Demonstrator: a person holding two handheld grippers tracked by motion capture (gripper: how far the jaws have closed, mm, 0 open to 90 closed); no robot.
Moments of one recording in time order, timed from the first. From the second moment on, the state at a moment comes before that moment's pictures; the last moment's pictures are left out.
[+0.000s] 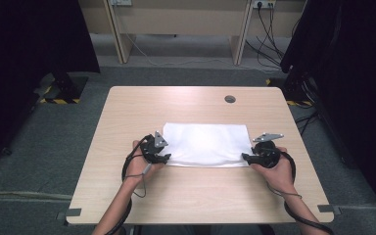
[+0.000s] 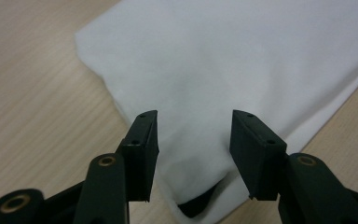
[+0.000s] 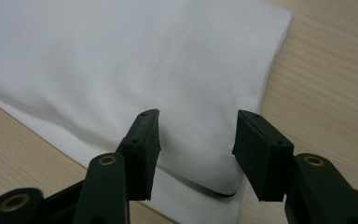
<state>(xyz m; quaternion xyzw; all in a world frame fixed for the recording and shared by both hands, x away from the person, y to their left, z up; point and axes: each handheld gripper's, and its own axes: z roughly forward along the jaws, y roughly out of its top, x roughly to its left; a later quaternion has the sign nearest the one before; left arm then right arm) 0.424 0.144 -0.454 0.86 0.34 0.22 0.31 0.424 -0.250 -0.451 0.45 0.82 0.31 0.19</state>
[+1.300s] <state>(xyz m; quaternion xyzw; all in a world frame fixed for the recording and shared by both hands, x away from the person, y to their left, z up) 0.420 0.162 -0.462 0.82 0.39 0.21 0.35 0.429 -0.268 -0.453 0.47 0.80 0.33 0.18</state>
